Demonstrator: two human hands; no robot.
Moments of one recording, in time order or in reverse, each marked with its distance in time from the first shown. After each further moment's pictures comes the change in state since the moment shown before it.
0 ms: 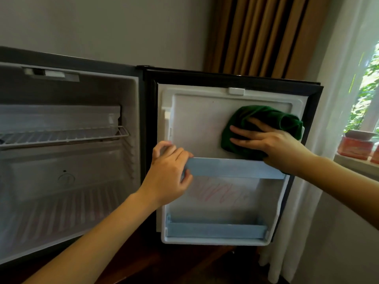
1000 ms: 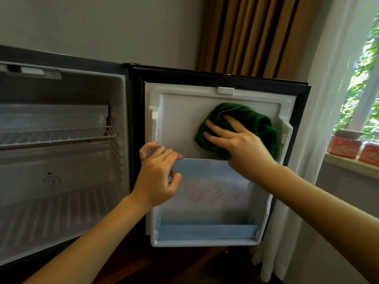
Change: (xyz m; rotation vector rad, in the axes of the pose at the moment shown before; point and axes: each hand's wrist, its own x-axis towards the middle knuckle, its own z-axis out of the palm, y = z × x) left_hand 0.003 0.002 0.011 -0.117 0.101 -0.077; right_hand 0.037 -0.049 0.004 0.047 0.195 0.222
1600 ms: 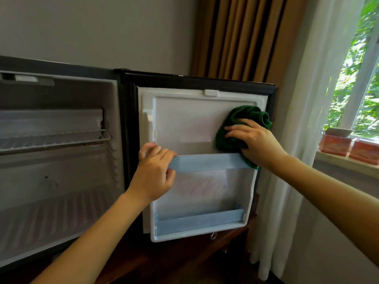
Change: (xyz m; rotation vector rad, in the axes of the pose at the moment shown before) left_hand 0.005 0.002 0.013 0.139 -0.059 0.023; right_hand -0.029 0.067 0.013 0.116 -0.110 0.114
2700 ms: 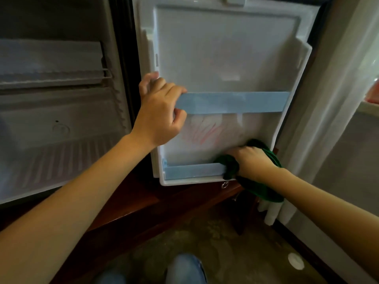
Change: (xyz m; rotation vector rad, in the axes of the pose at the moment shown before) left_hand -0.001 0.000 0.005 0.013 0.017 0.012; right_hand -0.104 -0.071 0.106 0.201 -0.686 0.161
